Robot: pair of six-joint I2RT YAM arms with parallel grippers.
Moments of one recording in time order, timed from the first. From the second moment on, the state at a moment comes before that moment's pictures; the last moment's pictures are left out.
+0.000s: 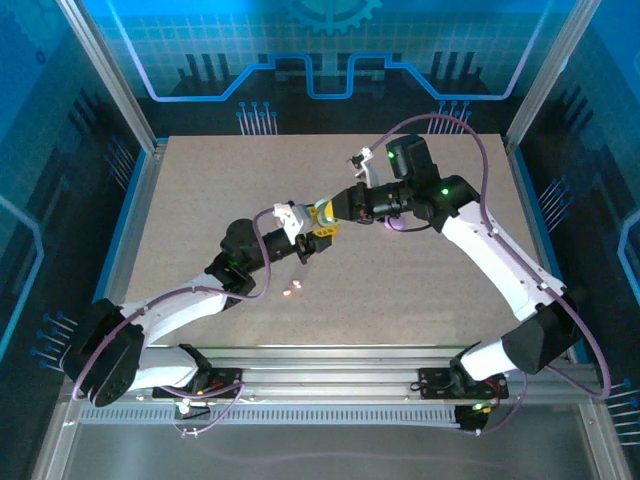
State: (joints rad) left arm -0.61 1.27 0.62 0.73 0.41 0.02; right arm 0.52 1.45 1.50 -0.73 -0.76 0.57
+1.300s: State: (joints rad) left arm -0.61 1.29 0.62 0.76 0.37 -0.01; right arm 0.59 1.48 1.55 -0.75 -0.59 0.54
